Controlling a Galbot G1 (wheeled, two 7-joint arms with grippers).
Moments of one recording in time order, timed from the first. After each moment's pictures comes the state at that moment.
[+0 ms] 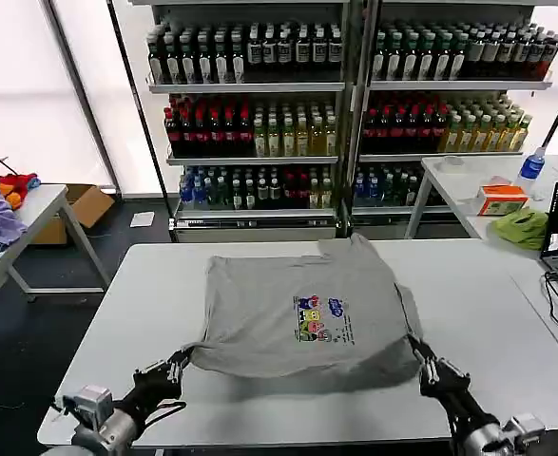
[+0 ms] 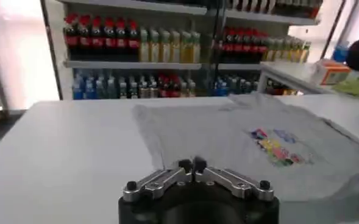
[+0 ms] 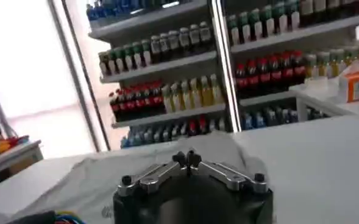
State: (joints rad) left arm 1.53 -1.04 -0.56 -2.24 -0.62 0.56 -0.01; right arm -1.54 1.05 0.65 2.10 0.71 -0.14 -0.04
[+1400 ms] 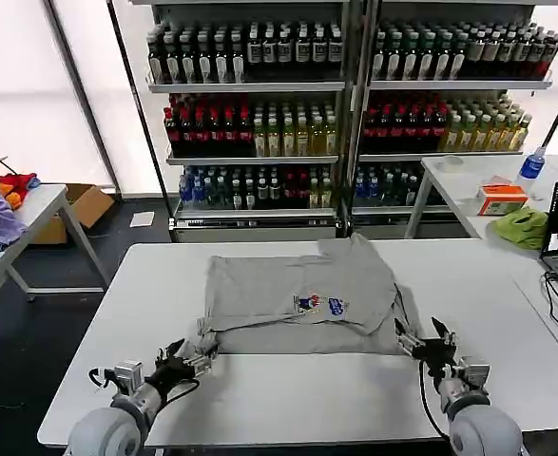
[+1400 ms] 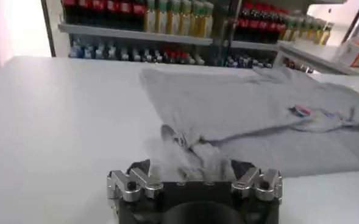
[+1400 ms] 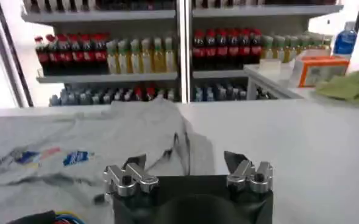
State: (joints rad) left arm 1.36 -1.13 -0.44 -1.92 -0.52 0.52 0.03; right arm -1.37 1.10 0.49 1.90 0.52 -0.33 0.16
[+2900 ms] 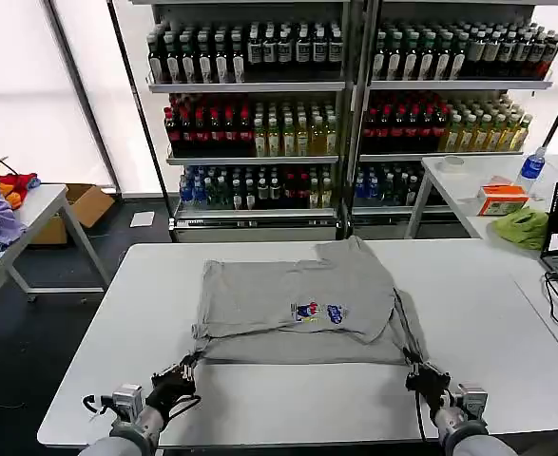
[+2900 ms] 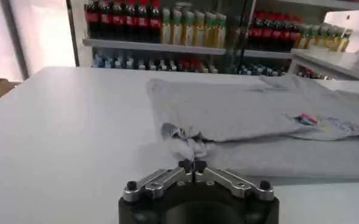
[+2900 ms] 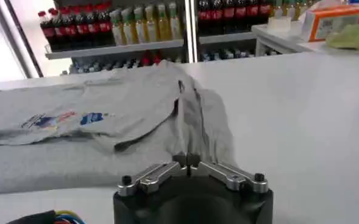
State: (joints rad) left arm 1.53 -1.20 -0.49 -2.08 -0.44 0.46 -0.05; right arm -1.57 1.06 0.54 2.02 0.62 -0.34 0.16
